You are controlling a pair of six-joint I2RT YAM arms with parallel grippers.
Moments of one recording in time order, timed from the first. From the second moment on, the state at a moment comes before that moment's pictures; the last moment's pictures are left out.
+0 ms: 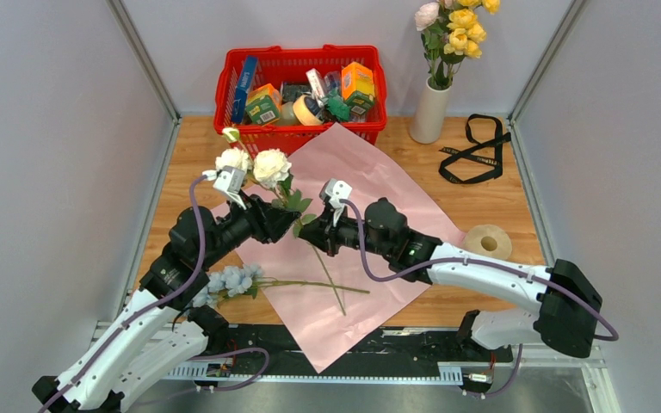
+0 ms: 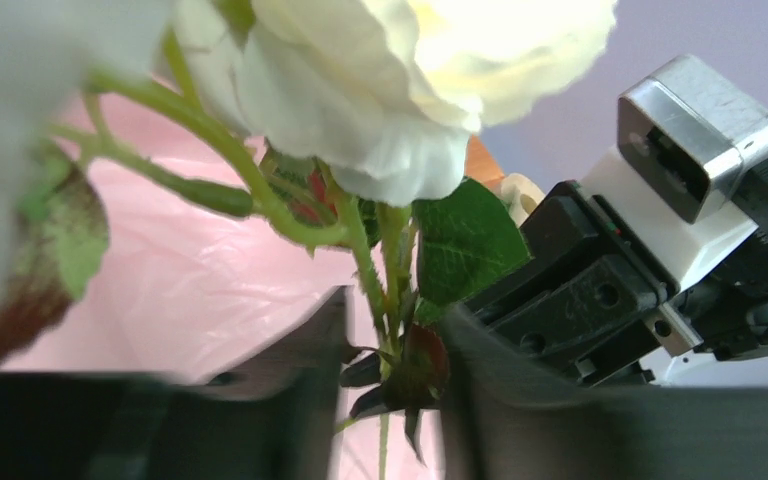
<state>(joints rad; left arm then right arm) -0.62 0.62 0.74 -0.19 0.15 -0.56 1.04 1.30 0.86 0.35 -0.21 0.18</state>
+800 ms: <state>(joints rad) -0.62 0.47 0.81 -0.53 -0.06 -0.22 0.43 1.14 1.14 0.46 0.18 -0.11</state>
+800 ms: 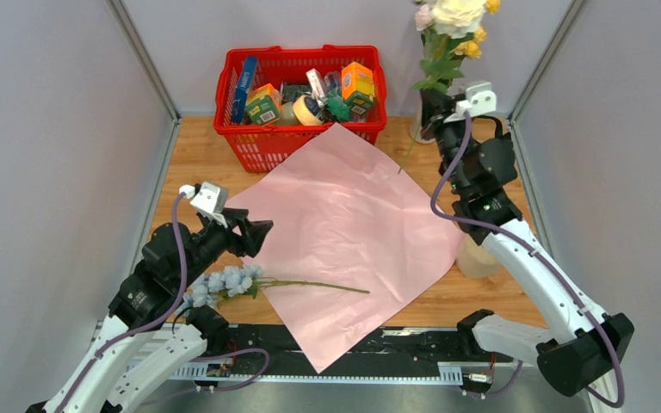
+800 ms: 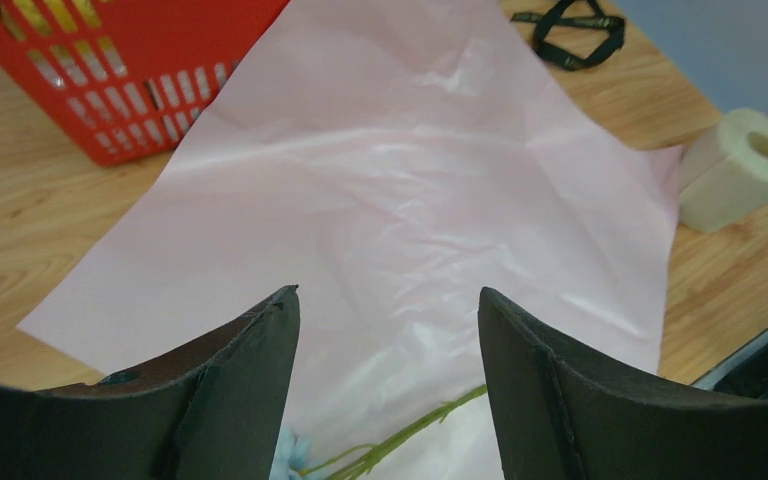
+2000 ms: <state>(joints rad) -0.62 0.34 0.67 -0.51 -0.31 -0.21 0.03 2.00 1.82 0.78 0.15 0.05</state>
